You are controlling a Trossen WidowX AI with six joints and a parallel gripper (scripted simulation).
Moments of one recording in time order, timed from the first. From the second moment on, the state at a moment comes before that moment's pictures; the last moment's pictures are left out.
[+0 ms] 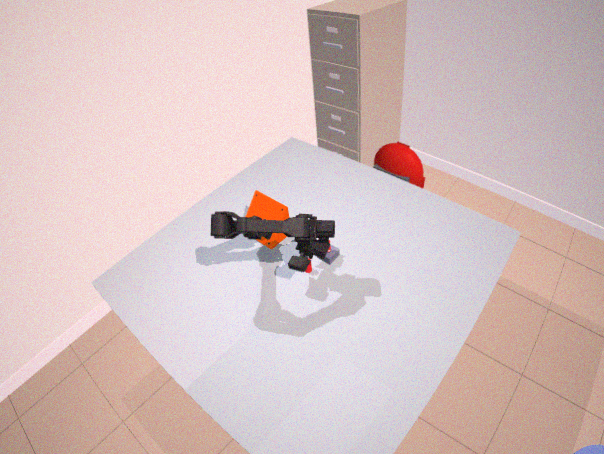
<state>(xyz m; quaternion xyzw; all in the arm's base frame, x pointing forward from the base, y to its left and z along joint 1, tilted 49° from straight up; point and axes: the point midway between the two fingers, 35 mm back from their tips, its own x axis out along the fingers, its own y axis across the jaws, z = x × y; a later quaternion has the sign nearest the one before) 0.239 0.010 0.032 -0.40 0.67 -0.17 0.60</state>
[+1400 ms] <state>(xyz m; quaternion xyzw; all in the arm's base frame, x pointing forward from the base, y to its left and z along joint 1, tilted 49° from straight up) 0.237 0.016 0.038 -0.41 0.67 -0.16 0.59</state>
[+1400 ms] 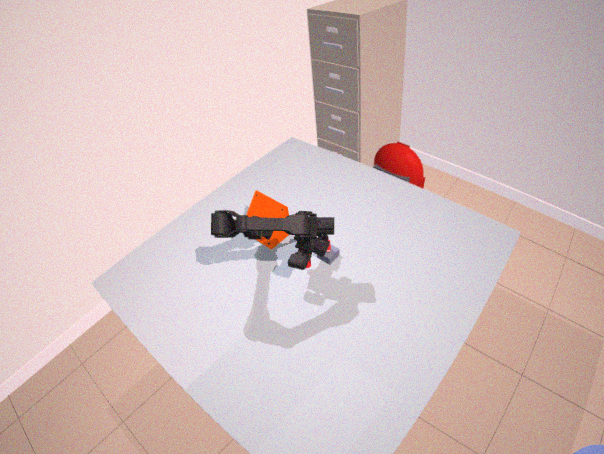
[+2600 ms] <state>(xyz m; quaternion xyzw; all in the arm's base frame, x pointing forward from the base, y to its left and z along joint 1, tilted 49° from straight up) 0.248 0.099 0.041 -0.41 0.67 -0.16 0.60</state>
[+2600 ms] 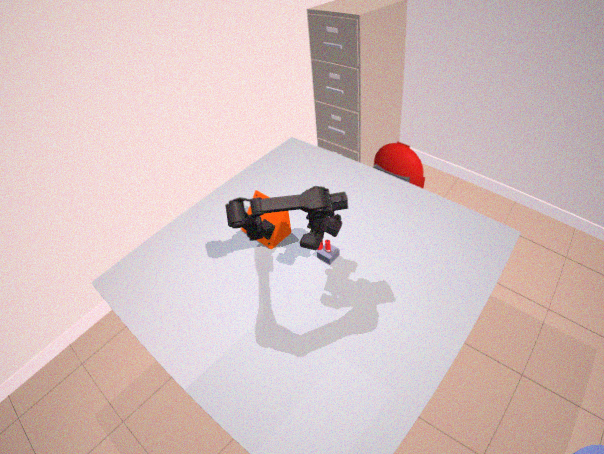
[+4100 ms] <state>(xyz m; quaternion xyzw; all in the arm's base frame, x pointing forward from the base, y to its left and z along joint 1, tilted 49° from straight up) 0.252 0.125 0.001 -0.40 0.67 -0.16 0.60</state>
